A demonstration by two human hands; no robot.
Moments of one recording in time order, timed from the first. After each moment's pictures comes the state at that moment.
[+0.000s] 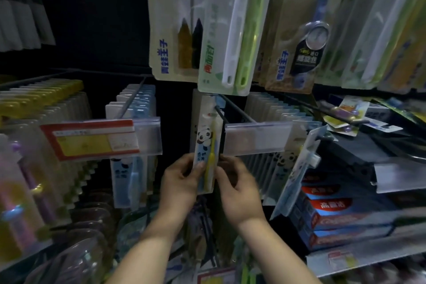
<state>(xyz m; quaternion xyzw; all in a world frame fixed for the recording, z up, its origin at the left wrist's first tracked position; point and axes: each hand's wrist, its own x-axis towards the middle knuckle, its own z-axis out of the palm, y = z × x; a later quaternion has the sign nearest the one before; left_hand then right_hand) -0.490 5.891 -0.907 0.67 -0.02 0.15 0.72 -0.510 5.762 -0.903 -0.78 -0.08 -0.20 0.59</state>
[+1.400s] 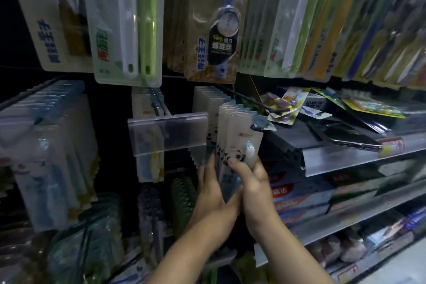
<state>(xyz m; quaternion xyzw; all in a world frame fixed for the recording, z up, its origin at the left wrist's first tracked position) -0.541 5.747 -0.895 0.79 -0.13 0.02 0.59 -0.544 5.654 -0.877 -0.62 -0.01 -0.19 0.76</state>
